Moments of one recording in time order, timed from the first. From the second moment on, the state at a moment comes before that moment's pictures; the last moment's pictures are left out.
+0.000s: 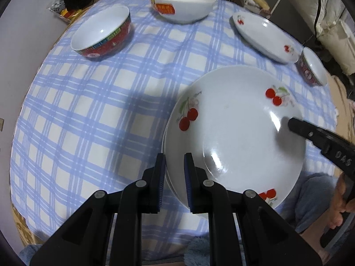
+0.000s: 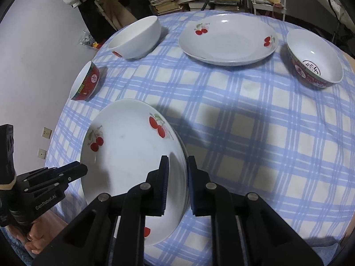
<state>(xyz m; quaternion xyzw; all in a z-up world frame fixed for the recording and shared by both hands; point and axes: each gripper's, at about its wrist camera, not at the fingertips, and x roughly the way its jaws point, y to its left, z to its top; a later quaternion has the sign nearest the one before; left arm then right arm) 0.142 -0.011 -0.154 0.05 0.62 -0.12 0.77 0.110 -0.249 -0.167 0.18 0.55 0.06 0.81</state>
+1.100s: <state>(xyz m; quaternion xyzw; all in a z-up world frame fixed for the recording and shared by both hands) 0.150 -0.004 -0.148 0.08 0.59 -0.06 0.80 0.114 -0.280 -0.153 0.18 0.52 -0.01 0.84</state>
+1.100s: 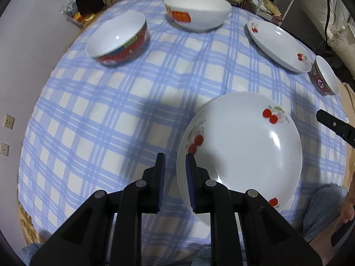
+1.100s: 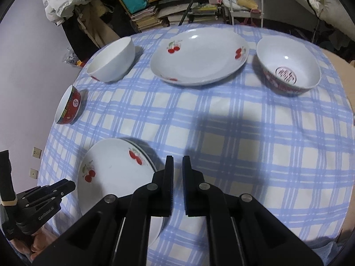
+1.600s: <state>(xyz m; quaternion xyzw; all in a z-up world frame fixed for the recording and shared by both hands) 0.189 -0.040 -0.106 0.11 0.53 -0.06 0.84 0.150 -0.323 -0.124 0.20 0.46 -0.06 0.87</state>
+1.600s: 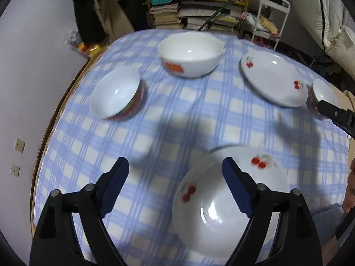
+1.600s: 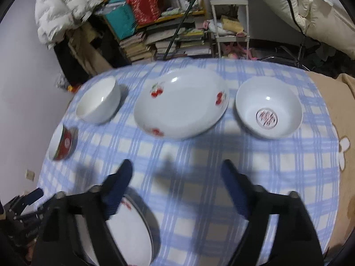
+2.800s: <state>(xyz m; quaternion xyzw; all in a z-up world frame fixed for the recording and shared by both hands) 0.352 -0.176 -0.186 0.04 0.60 -0.12 0.79 0.339 -0.404 -0.181 0.02 0.56 -0.04 0.83</state>
